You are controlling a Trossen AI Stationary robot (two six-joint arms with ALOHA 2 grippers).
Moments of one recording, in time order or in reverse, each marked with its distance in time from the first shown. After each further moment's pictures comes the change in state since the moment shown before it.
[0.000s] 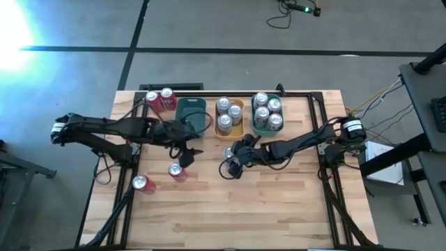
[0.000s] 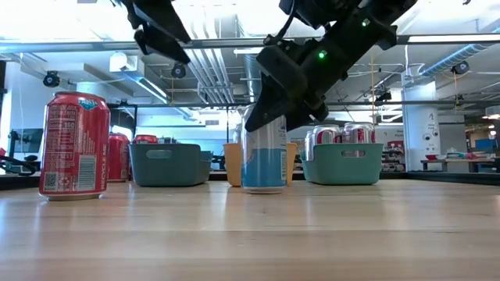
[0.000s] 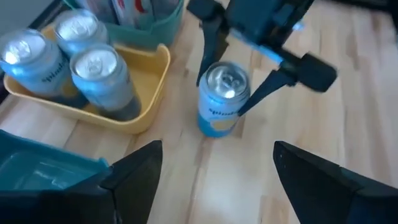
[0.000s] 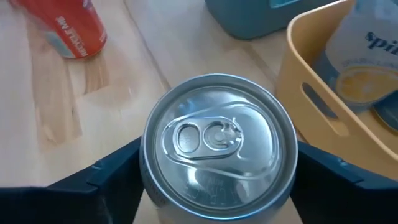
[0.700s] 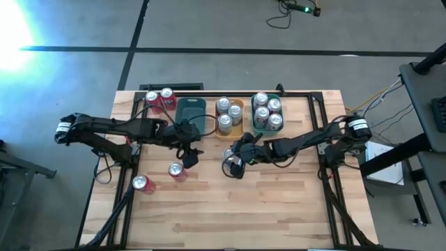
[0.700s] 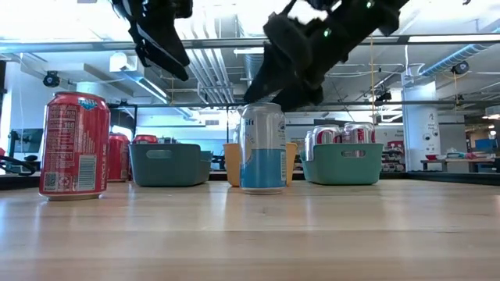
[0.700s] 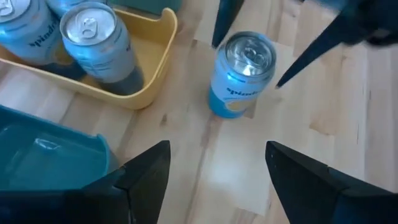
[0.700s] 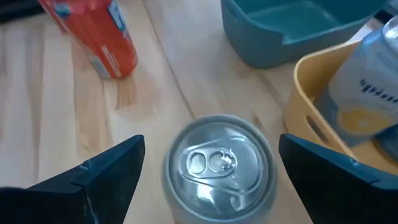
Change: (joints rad) left arm 0.020 0.070 0.001 -0.043 0.016 -0.029; right arm 0.006 -0.071 0.000 0.009 -0.064 -0.071
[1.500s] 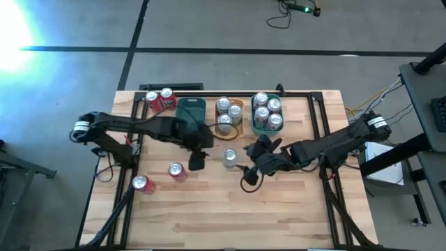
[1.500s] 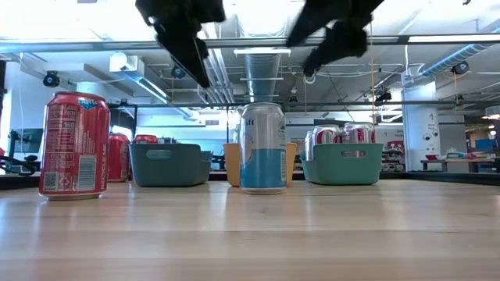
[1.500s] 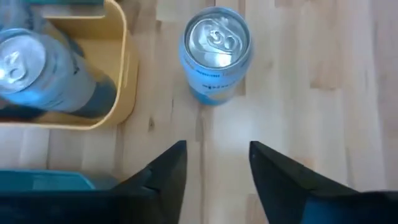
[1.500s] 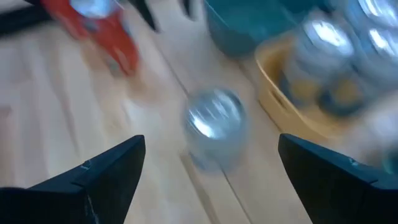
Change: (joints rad) left arm 0.015 0.266 0.242 -0.165 0.105 0.282; right arm 0.171 -0.210 0.091 -0.409 0.195 0.203
